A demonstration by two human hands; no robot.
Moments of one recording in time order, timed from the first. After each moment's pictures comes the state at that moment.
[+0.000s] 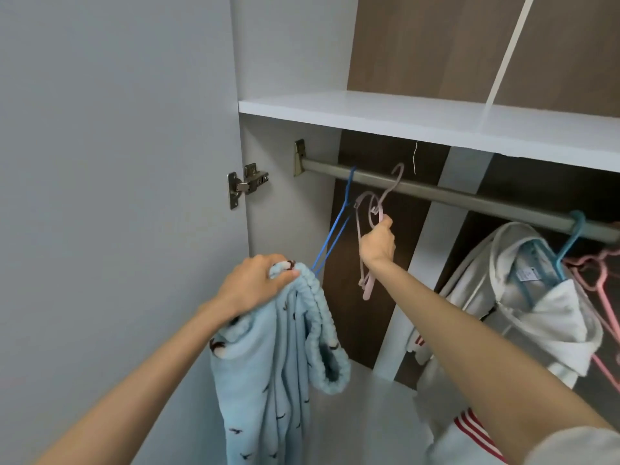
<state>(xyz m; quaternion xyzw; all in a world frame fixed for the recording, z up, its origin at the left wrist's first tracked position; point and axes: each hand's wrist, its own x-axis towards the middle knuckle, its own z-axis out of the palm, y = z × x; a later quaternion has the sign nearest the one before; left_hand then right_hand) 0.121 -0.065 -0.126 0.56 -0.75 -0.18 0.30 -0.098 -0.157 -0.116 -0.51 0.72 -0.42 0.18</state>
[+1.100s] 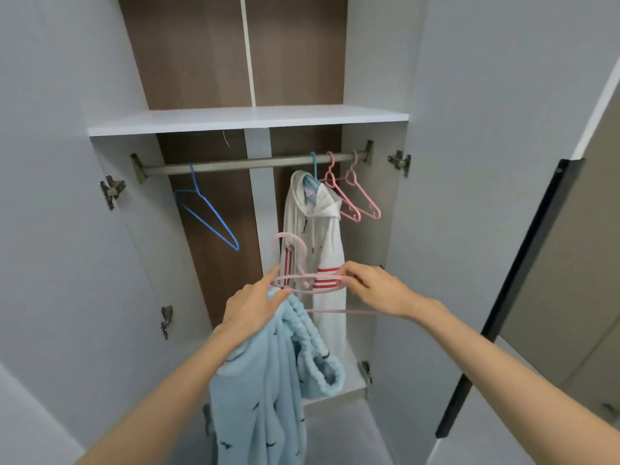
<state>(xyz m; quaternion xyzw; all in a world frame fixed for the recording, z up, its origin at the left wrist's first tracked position) 0.063 0.178 -0.152 0.38 -0.90 -0.15 0.16 -0.125 0.341 -0.107 -0.60 0.76 -0.23 0.09</state>
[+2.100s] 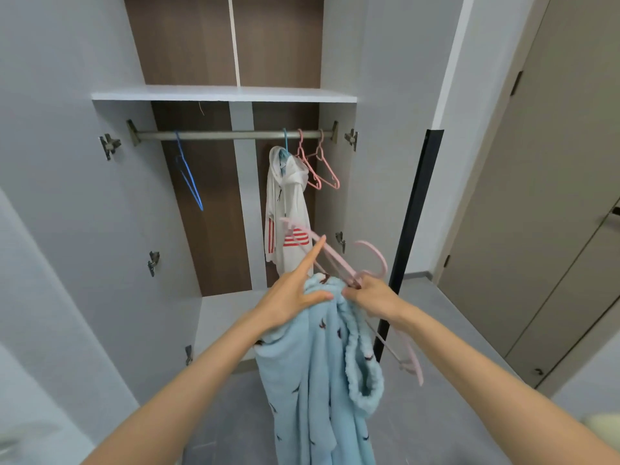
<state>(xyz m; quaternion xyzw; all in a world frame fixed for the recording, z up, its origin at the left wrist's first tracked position) 0.040 0.445 -0.147 0.18 -0.89 -0.38 0.20 -0.107 0.563 -0.135 -0.44 0.77 -0.35 0.29</state>
